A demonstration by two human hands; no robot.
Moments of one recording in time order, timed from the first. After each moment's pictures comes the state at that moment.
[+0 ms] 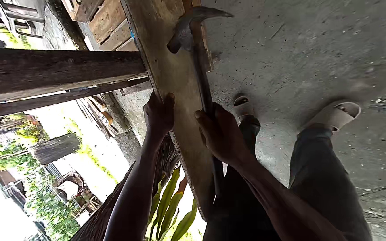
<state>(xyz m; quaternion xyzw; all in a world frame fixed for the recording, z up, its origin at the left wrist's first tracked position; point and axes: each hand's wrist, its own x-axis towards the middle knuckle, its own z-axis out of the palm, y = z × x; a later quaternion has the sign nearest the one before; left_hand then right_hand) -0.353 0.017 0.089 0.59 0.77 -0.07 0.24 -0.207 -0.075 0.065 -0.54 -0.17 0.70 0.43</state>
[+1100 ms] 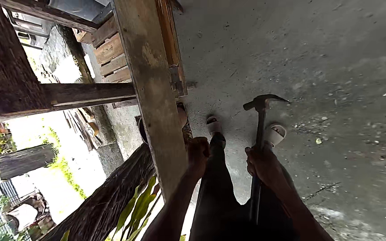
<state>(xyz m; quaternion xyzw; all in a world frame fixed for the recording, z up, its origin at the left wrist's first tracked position) -0.174 -0.136 0.097 0.21 0.74 0.17 0.62 -0.001 -0.229 0.036 -0.63 -0.01 0.69 0.36</state>
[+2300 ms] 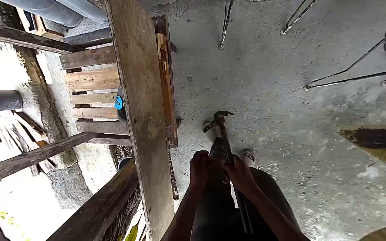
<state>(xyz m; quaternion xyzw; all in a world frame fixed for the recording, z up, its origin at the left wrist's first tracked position) -0.128 0.115 0.026 0.20 0.69 0.21 0.66 0.021 0.098 0.037 -0.69 -0.16 0.70 0.13</state>
